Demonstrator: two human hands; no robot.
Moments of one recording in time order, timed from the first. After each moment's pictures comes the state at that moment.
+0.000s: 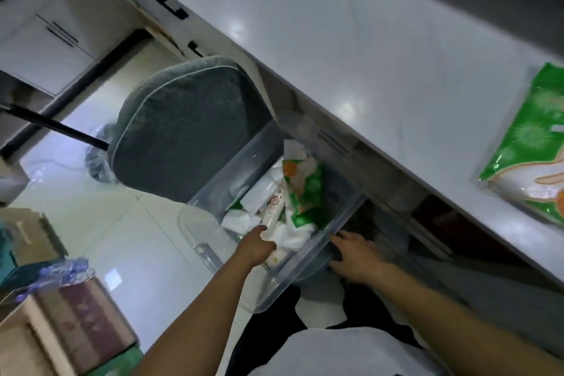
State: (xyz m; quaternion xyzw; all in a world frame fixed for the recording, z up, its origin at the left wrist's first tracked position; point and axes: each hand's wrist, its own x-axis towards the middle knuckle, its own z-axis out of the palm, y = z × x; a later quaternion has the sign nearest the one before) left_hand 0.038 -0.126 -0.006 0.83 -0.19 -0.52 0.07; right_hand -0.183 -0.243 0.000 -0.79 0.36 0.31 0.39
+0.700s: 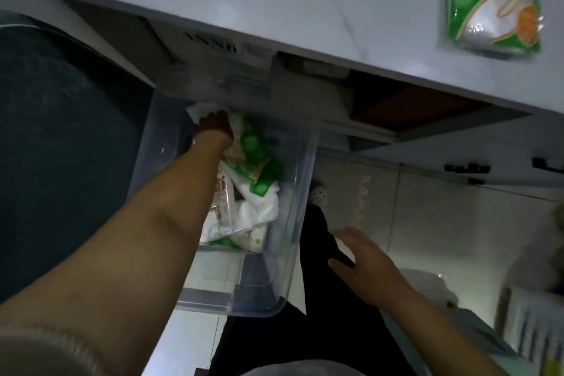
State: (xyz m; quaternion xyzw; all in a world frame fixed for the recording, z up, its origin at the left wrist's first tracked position) left_hand 0.097 -0.360 -0.159 0.69 -0.62 -0.31 -0.23; right_hand -0.171 -0.096 0.011 -0.52 0.69 0.11 0.49
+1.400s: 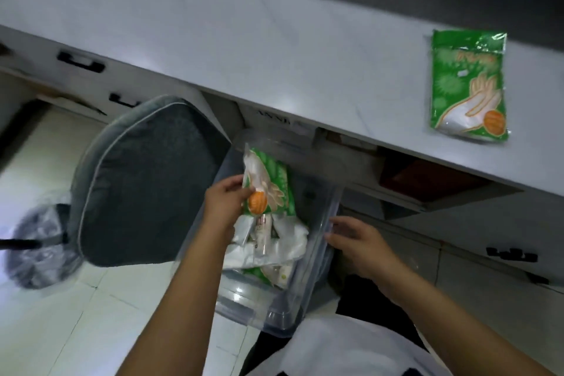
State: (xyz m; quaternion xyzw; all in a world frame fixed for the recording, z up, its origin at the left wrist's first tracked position) left_hand 0.121 -0.221 0.064 0.72 -0.20 -0.52 0.42; right_hand -0.142 -0.172 0.091 -0.38 0.65 -0.17 0.64
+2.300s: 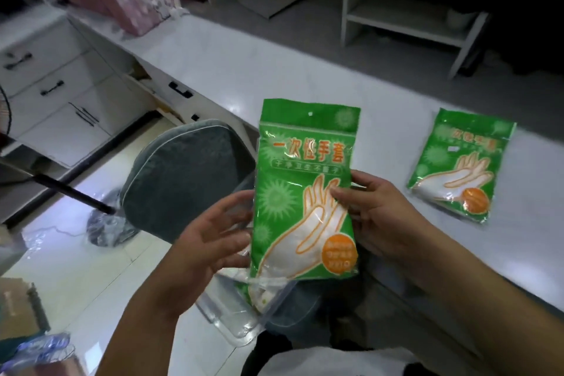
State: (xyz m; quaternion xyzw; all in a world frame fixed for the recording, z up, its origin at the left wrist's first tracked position) left_hand -0.016 -0.108 0.258 0.57 -0.33 -0.55 0.51; right_hand -0.238 -0.281 0.214 -0.38 0.33 -0.24 0.83
